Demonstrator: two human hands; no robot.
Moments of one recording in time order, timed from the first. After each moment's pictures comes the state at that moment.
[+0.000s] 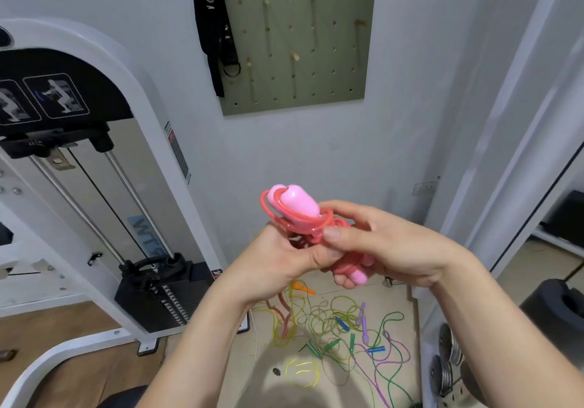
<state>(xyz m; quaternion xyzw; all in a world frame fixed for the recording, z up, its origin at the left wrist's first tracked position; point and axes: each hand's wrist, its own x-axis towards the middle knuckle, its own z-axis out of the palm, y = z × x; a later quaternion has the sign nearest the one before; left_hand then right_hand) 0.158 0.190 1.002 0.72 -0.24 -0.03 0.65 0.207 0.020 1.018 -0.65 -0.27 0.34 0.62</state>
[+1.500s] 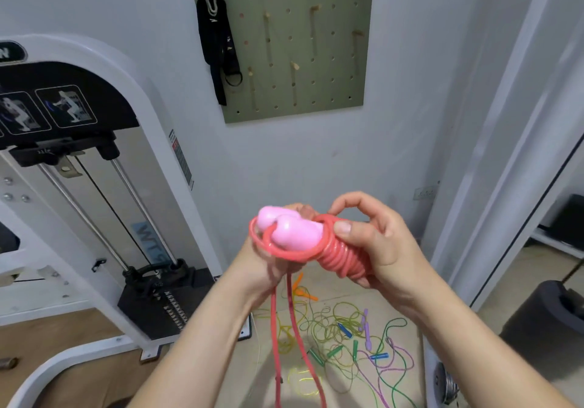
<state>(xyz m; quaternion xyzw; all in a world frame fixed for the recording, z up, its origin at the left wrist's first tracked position) 0.158 0.194 0.999 0.69 -0.07 0.03 0.72 0.176 0.032 1.008 -0.58 -0.23 0.13 0.77</state>
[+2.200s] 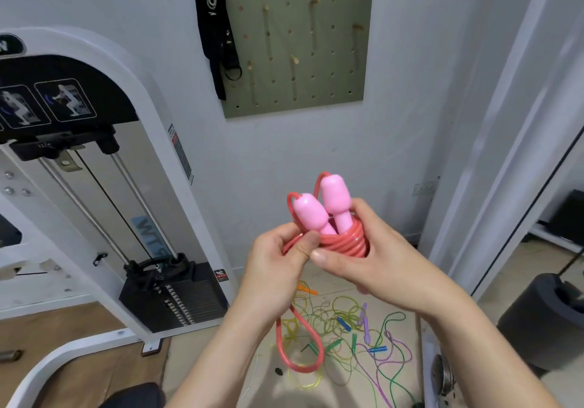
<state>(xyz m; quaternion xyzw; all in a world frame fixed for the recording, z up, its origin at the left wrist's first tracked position) 0.132 0.169 0.987 0.74 -0.02 0.15 0.65 0.168 0.015 1.001 -0.79 -0.26 0.09 0.55</state>
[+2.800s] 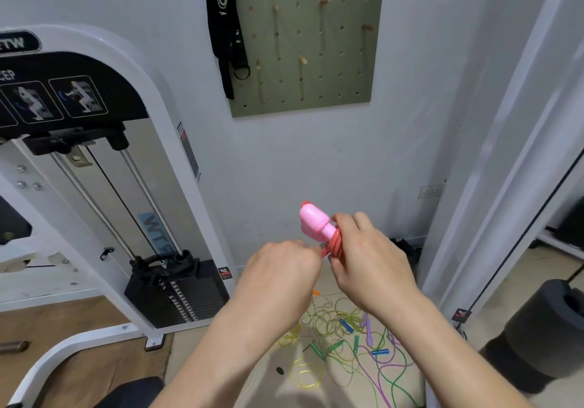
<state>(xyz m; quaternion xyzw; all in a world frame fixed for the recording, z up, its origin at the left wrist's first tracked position) 0.125 0.180 0.992 0.99 -0.08 0.10 -0.01 0.173 0.046 0.974 -0.96 -0.20 -0.12 0.18</state>
